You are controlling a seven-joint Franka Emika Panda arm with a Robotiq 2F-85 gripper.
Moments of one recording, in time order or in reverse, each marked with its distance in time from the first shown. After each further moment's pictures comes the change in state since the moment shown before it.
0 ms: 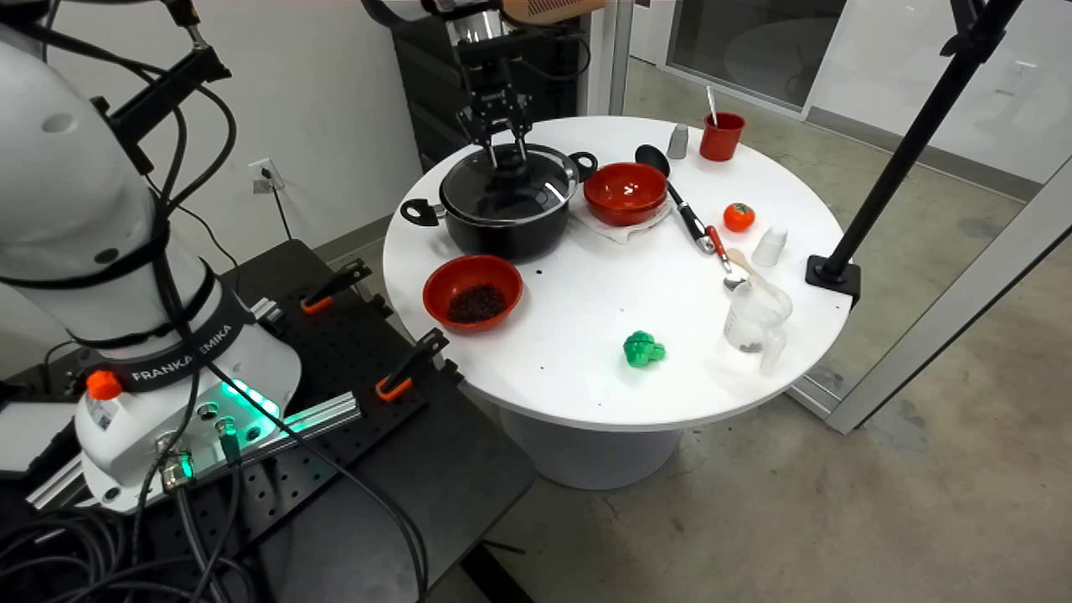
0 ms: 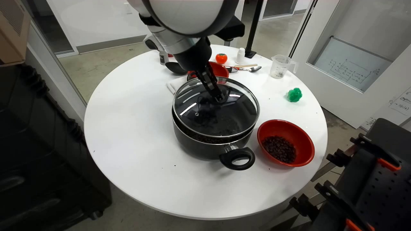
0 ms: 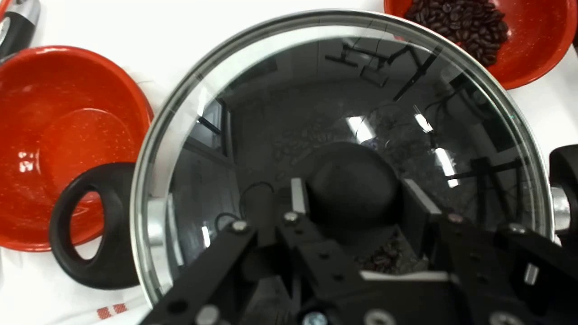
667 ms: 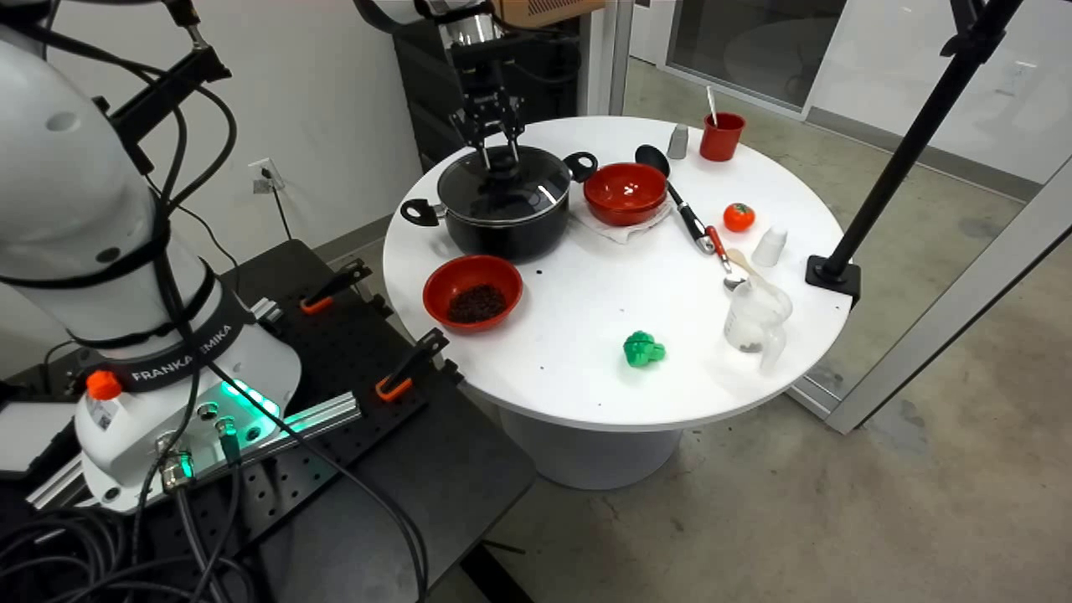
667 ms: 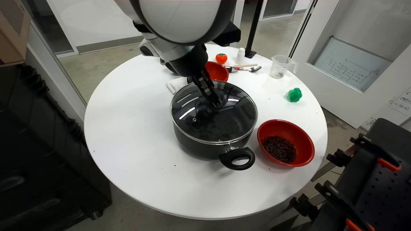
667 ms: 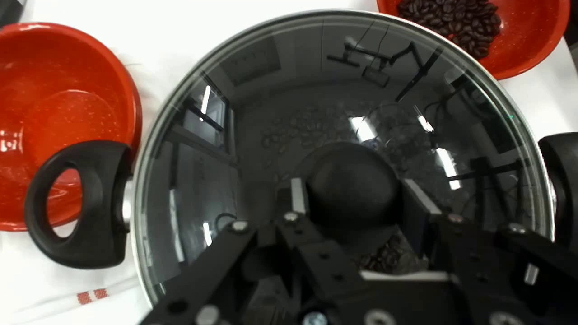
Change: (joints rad) arm 0.015 0.015 0.010 0.006 0.000 -0.004 0.000
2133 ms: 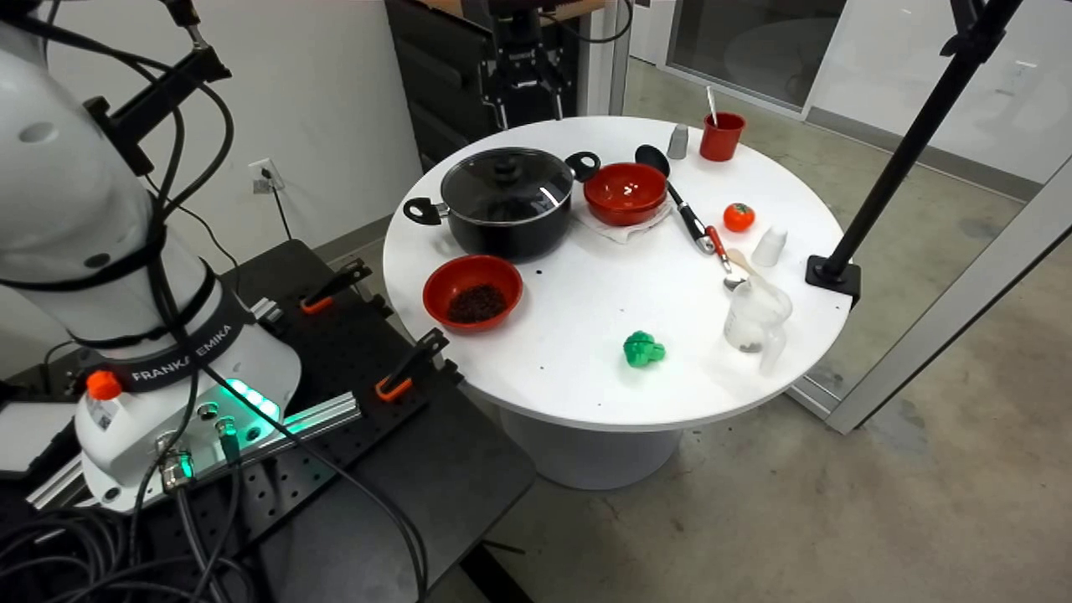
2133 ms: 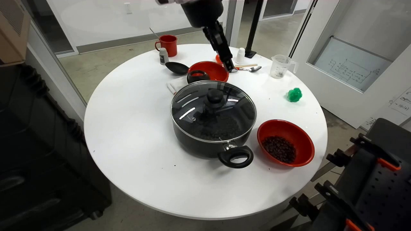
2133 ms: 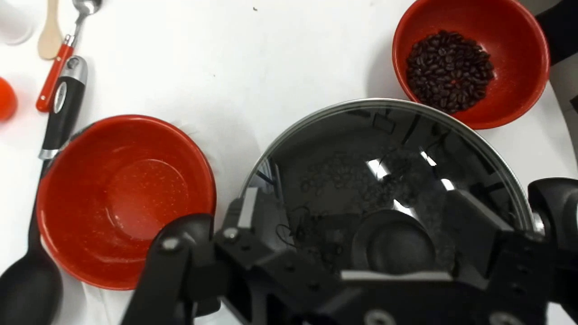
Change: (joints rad) arm -0.105 -0.109 -0.010 0.050 0.078 -0.104 -0.118
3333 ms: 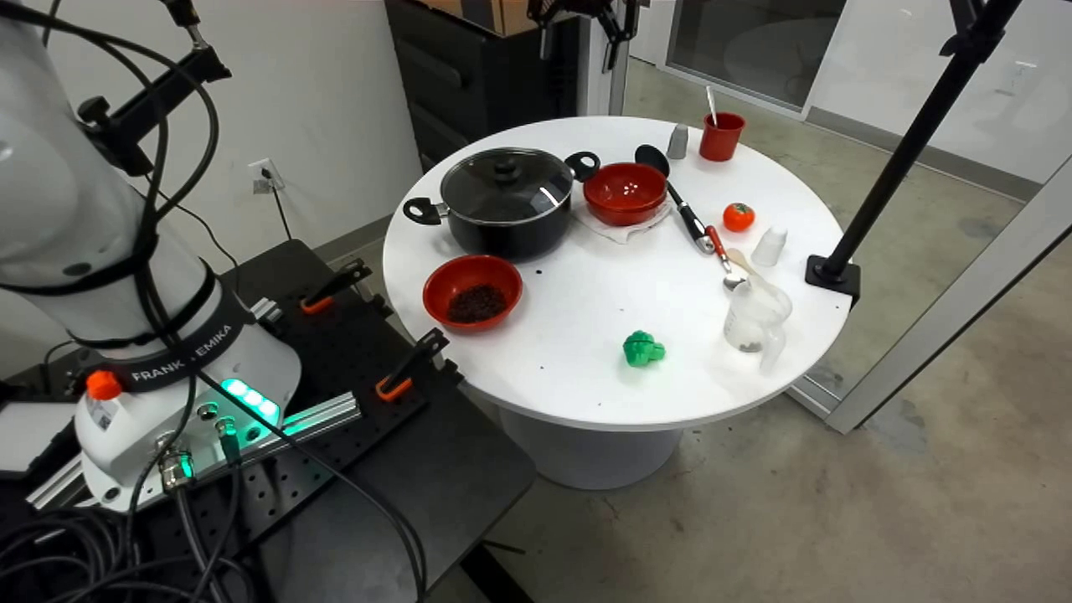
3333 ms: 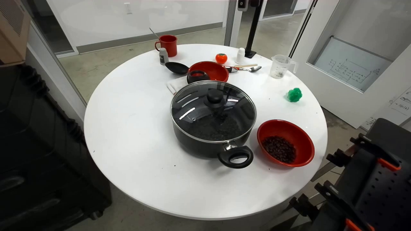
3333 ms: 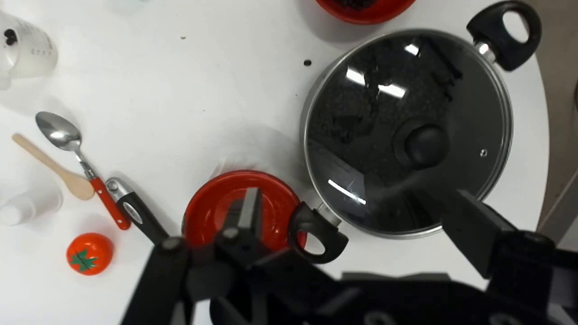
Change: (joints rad) arm -0.169 -0.222 -0.131 -0.020 0.486 0.027 0.165
